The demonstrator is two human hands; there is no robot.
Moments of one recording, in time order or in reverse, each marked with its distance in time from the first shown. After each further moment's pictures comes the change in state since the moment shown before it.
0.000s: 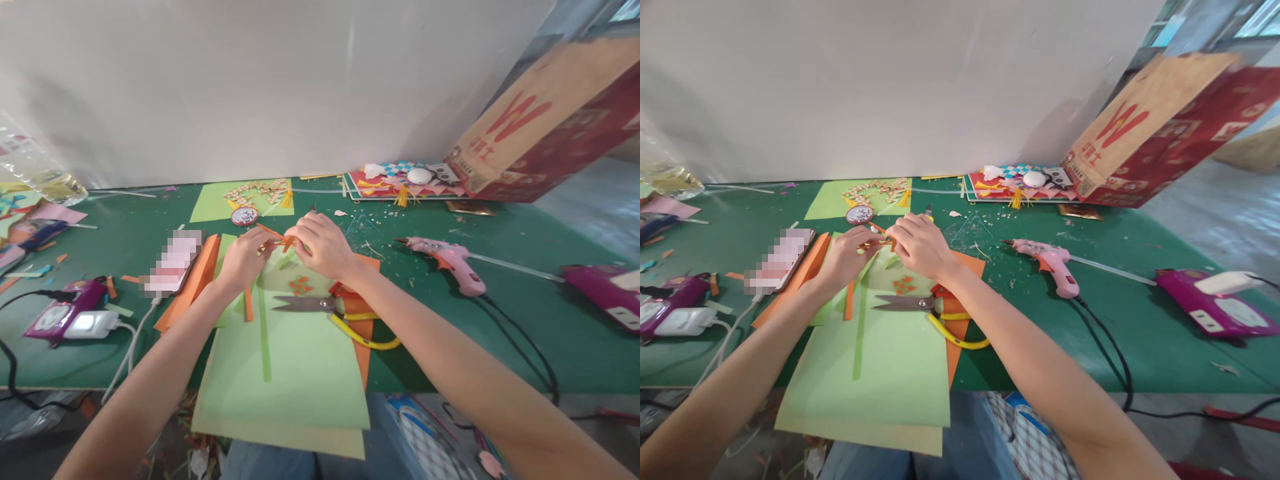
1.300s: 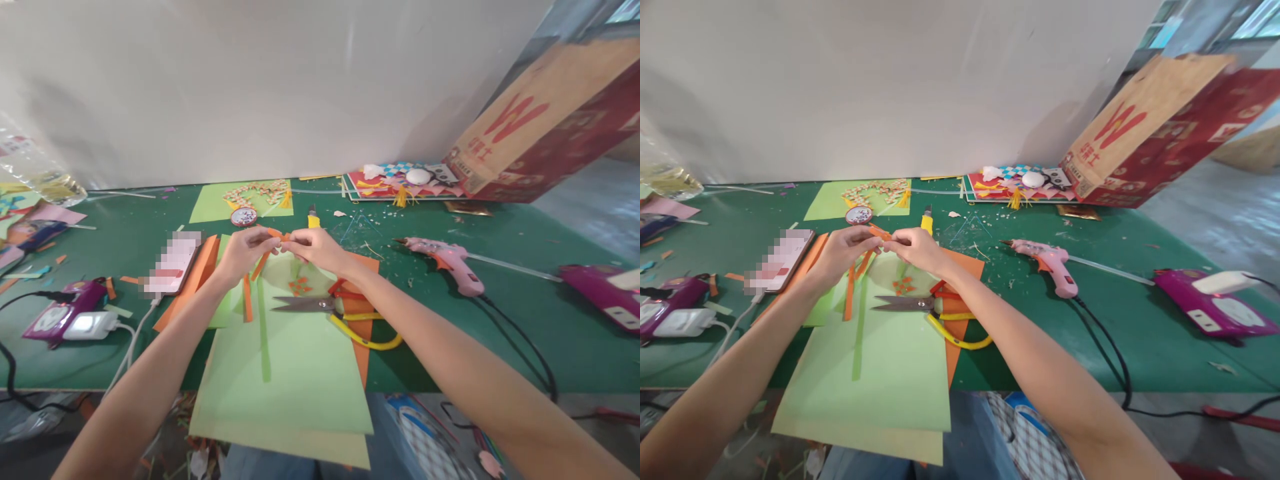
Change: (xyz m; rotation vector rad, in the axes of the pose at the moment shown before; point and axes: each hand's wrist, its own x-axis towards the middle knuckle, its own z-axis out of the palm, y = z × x) left_hand 0.010 0.014 -0.010 -0.688 -0.088 -0.407; right_hand 0.009 -0.011 -0.008 0.891 -0.291 0.663
